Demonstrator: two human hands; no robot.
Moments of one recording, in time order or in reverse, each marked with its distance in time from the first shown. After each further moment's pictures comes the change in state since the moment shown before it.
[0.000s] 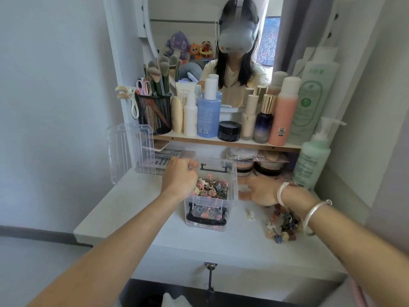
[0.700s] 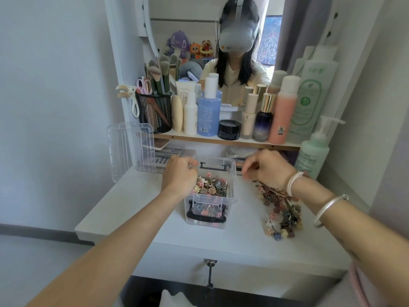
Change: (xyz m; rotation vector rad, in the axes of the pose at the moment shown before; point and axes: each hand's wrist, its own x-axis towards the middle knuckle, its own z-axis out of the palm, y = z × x) left_hand 0.000 -0.001 0.001 0.011 0.009 0.004; right_hand -0.025 -0.013 -0.030 0.198 0.478 -0.097
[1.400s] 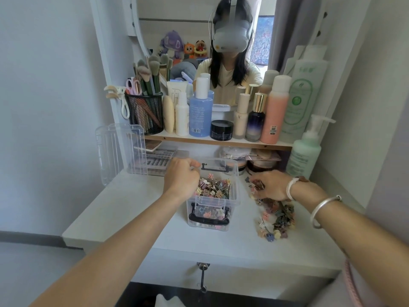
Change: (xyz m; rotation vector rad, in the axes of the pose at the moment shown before) left_hand 0.000 0.012 0.015 -0.020 -0.019 0.032; right_hand -0.002 0.049 0.012 -0.337 -0.371 0.215
